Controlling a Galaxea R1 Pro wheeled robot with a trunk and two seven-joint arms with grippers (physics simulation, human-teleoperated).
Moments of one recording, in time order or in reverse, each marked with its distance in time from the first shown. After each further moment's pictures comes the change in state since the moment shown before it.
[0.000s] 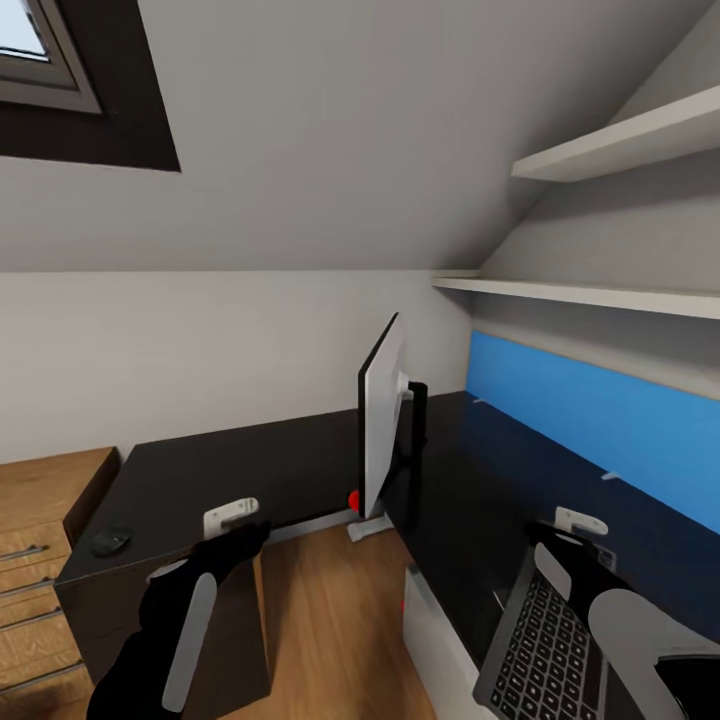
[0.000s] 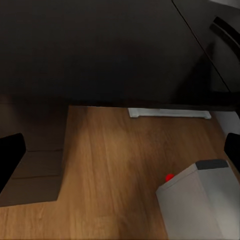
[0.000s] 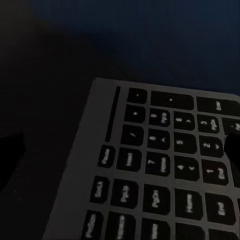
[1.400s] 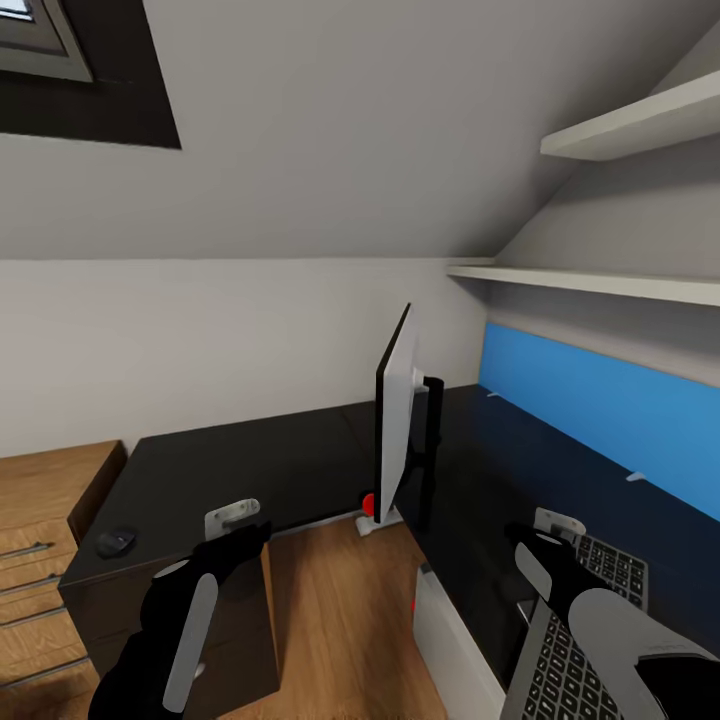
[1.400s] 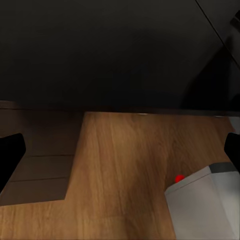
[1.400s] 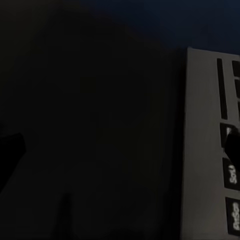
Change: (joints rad) left arm 0.000 -0.001 -0.001 0.006 0.001 0.000 0.000; right arm 0.000 0.058 -0.001 0.001 -0.001 0.010 -0.006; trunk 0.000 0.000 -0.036
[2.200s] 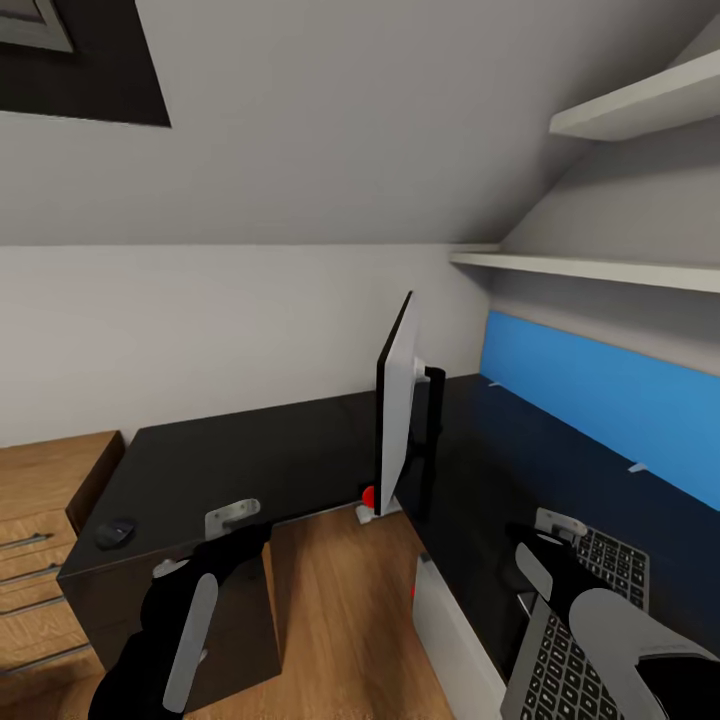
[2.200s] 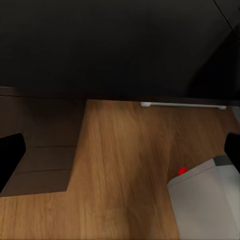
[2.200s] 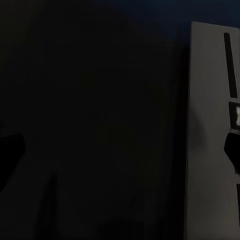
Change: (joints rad) left arm 0.000 -0.001 0.000 0.000 0.001 0.000 -0.001; right arm 0.000 -0.002 -0.003 0.001 0.000 -0.001 -0.002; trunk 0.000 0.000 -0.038
